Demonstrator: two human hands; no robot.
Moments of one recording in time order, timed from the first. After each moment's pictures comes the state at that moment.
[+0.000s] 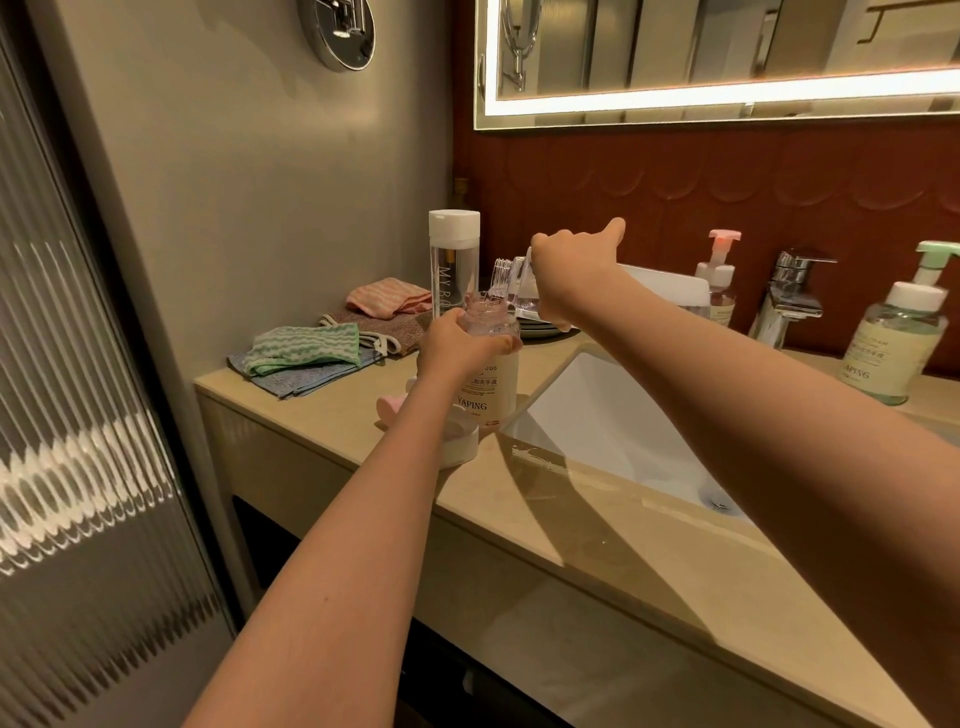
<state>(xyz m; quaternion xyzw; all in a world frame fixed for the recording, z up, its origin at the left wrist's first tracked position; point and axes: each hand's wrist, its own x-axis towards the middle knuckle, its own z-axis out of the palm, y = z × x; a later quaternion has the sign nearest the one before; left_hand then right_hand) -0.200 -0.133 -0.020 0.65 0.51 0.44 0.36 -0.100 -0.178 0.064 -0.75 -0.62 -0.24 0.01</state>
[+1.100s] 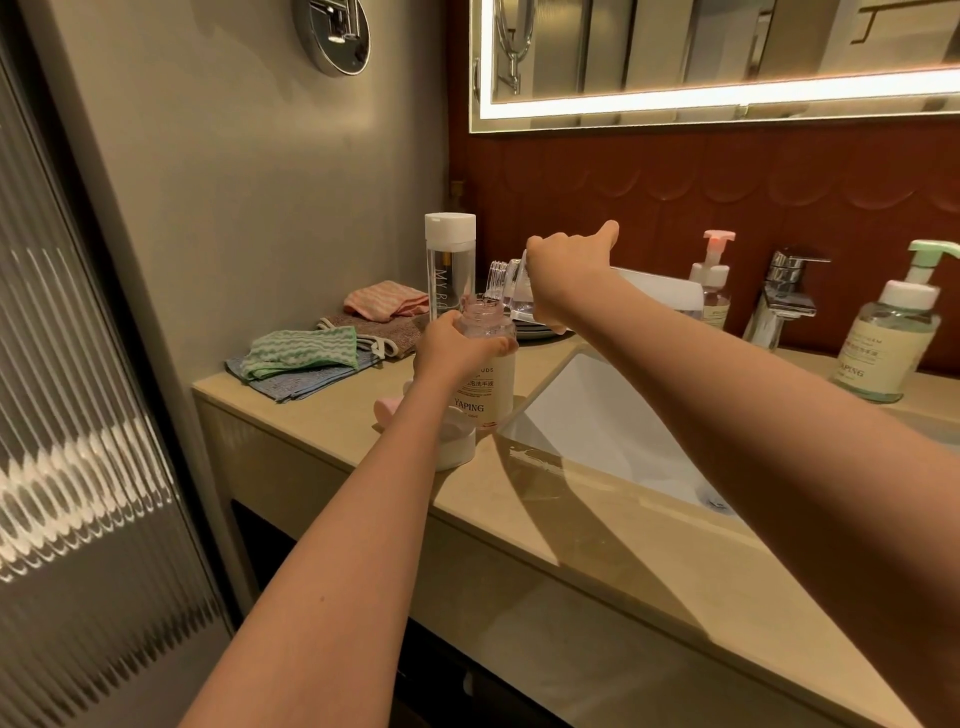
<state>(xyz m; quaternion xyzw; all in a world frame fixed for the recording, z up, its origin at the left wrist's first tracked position) -0.200 -0.132 -0.020 0.64 0.51 0.43 0.37 -0.100 -0.175 0.064 -0.75 -0.61 -0.24 0.02</state>
